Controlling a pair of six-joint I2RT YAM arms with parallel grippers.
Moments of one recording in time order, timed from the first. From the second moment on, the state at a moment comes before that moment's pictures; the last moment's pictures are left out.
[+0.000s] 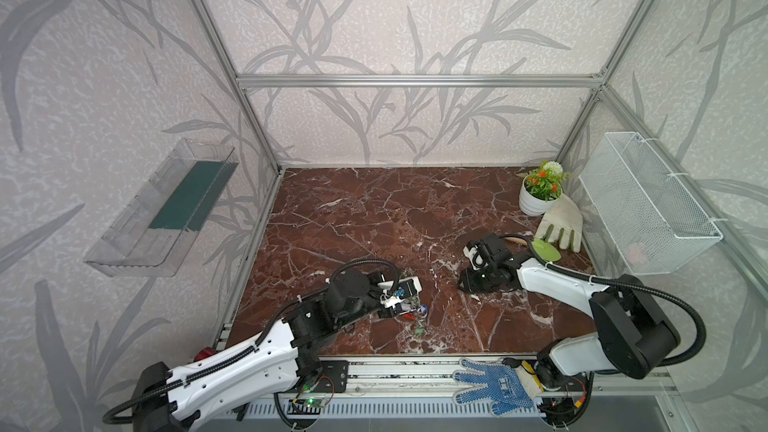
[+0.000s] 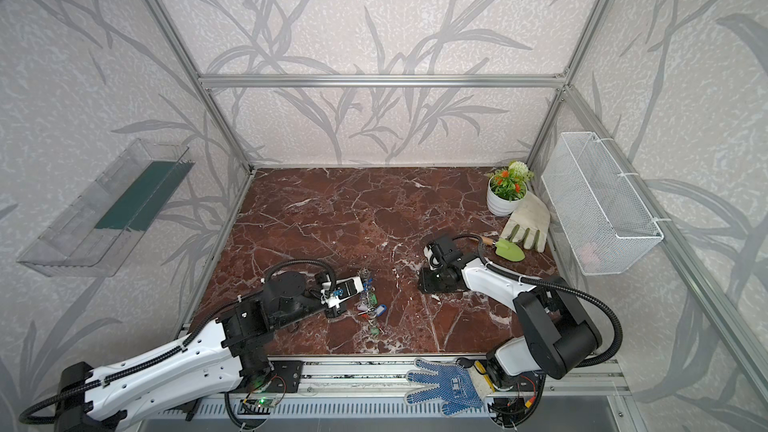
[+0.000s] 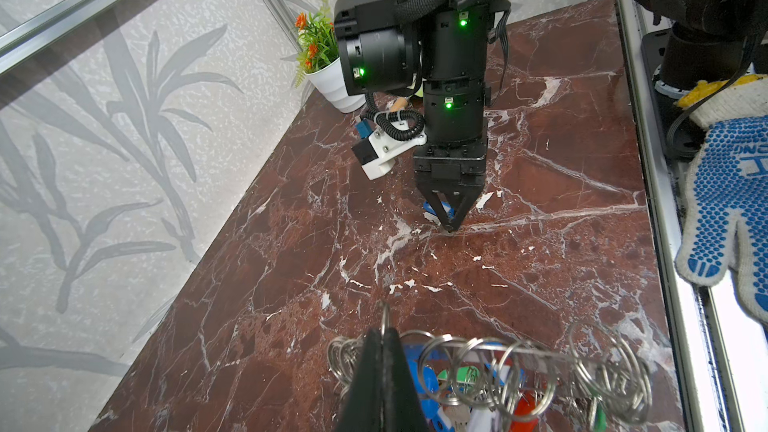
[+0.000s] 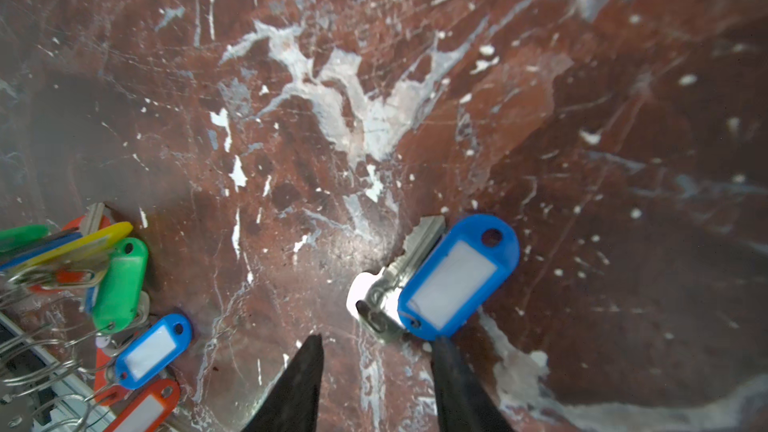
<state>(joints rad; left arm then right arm) -0.98 0.74 0.50 -0.08 0.02 0.50 0.50 1.47 0.68 -0.41 -0.28 0.45</state>
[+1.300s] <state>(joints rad) -0.98 0.75 0.50 -0.09 0.03 0.50 0.48 1.51 0.68 -0.32 -0.32 0.44</state>
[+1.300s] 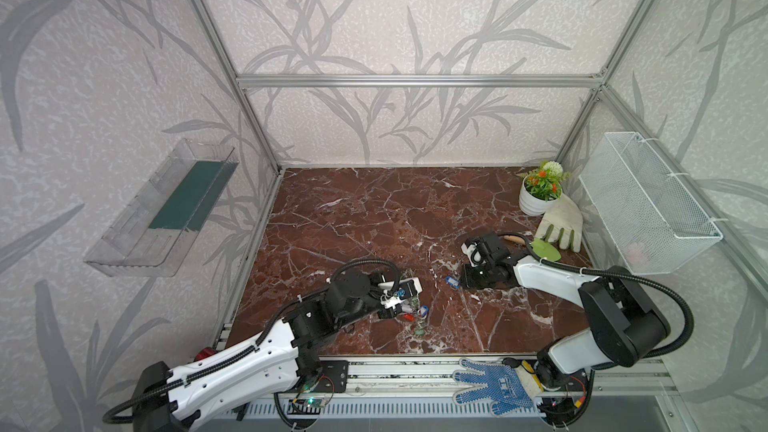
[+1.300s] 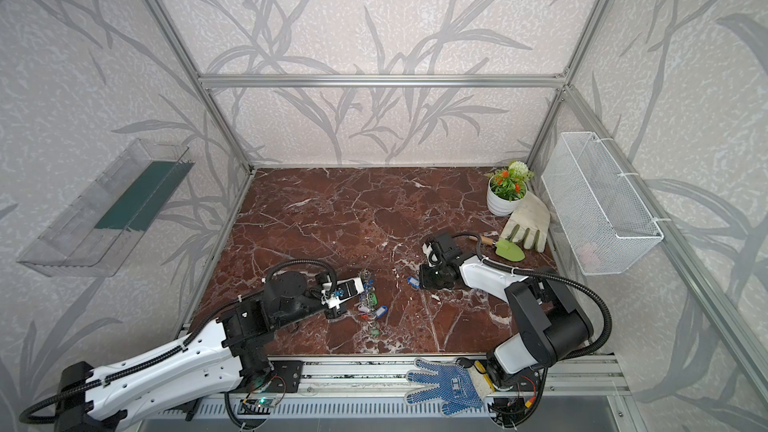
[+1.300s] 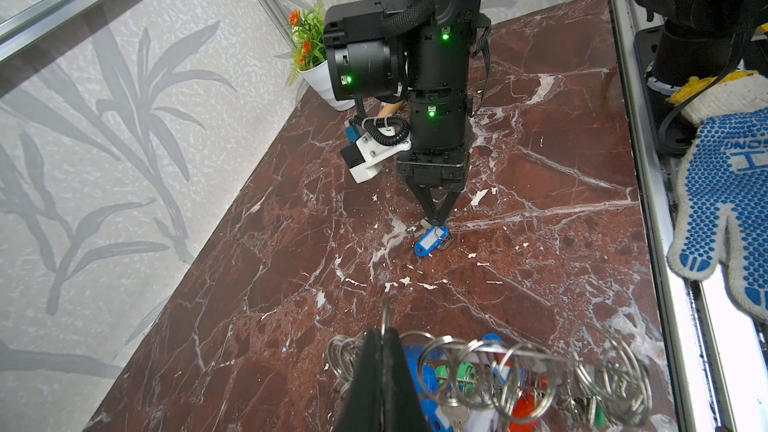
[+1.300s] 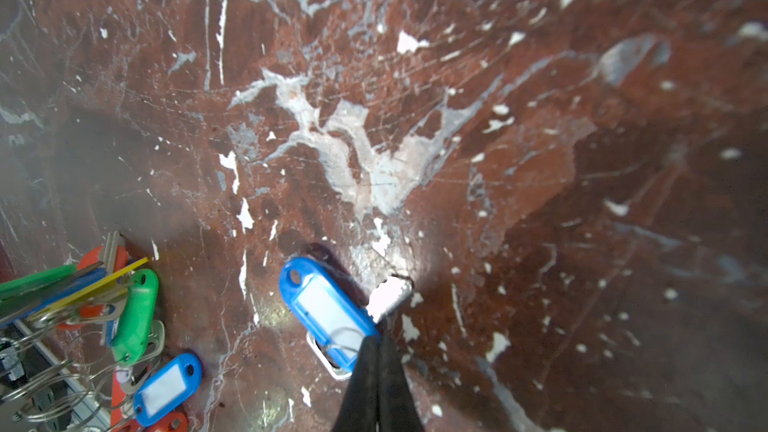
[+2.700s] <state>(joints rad) -0.98 0.76 0.50 -0.10 0.04 0.50 0.50 1.53 0.69 -0.32 -0.30 0.41</state>
